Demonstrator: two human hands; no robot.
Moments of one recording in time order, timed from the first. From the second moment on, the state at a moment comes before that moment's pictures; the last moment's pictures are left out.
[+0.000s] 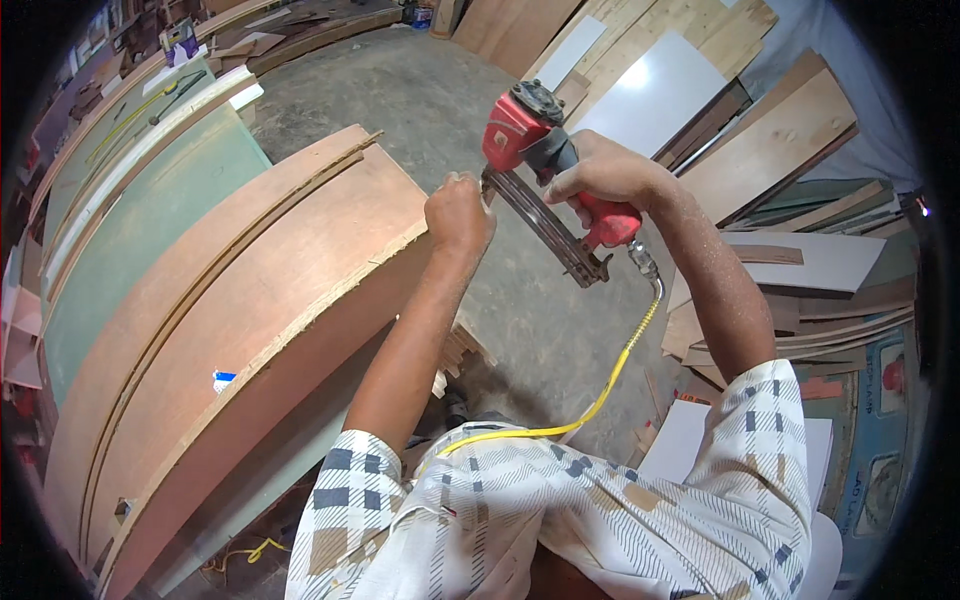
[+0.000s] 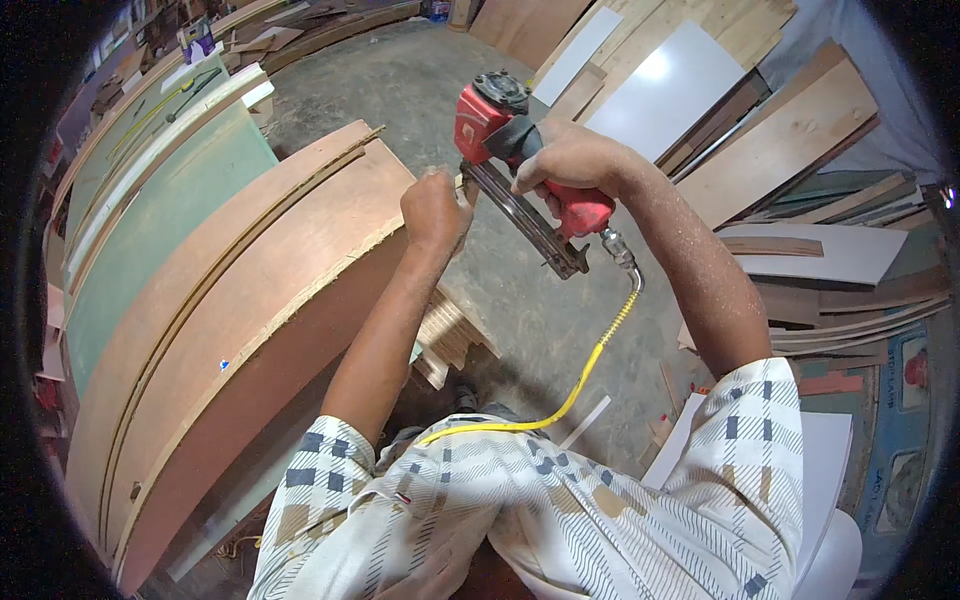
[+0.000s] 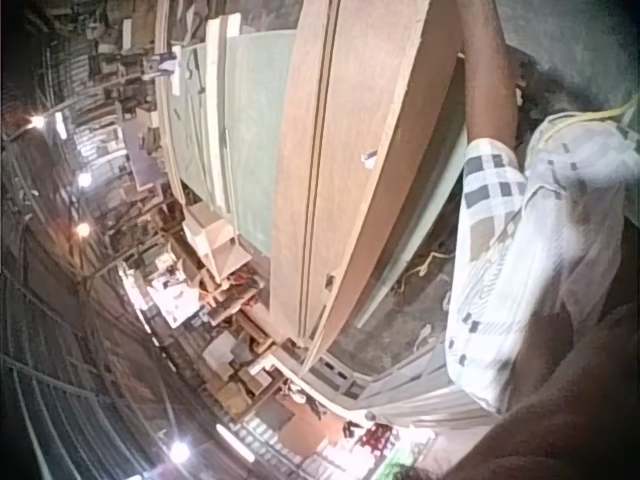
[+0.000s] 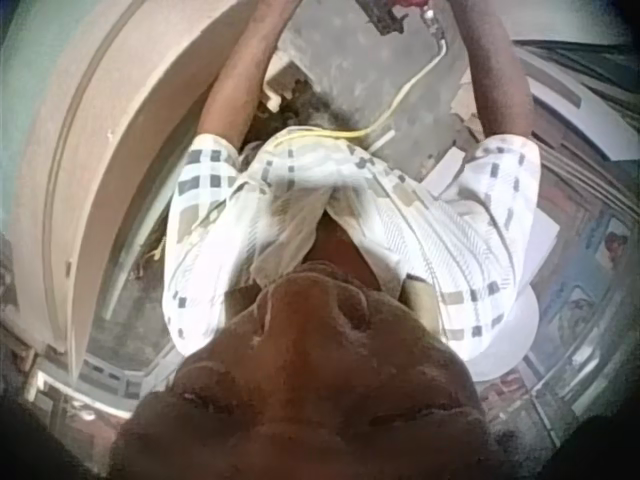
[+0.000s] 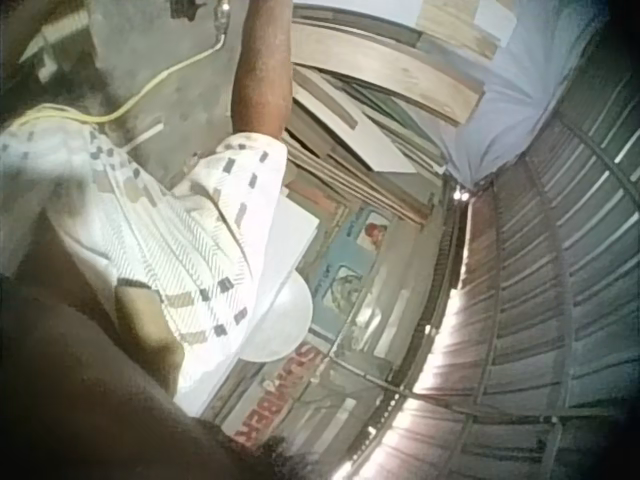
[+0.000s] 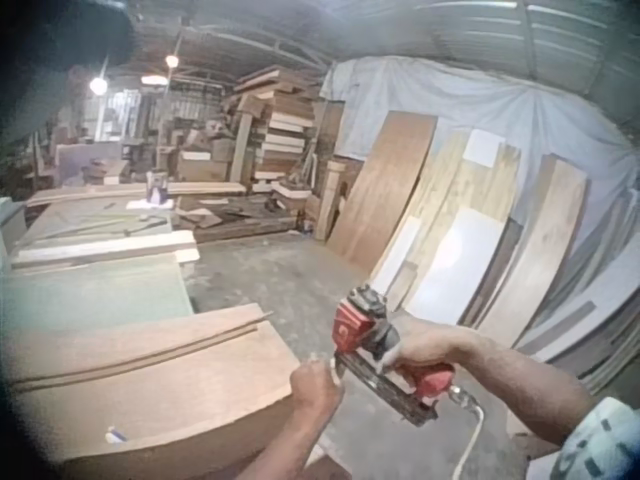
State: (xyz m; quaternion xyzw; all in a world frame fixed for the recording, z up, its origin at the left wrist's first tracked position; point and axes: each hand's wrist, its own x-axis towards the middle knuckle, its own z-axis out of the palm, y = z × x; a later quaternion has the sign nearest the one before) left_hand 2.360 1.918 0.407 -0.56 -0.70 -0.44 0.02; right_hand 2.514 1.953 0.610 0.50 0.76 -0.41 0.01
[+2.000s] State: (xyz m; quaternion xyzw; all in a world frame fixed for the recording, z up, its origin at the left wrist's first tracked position) left_hand 2.255 1.767 0.426 -0.61 -0.71 -0.36 -0.04; right_hand 2.508 1.959 0.609 0.50 0.78 -0.39 0.02
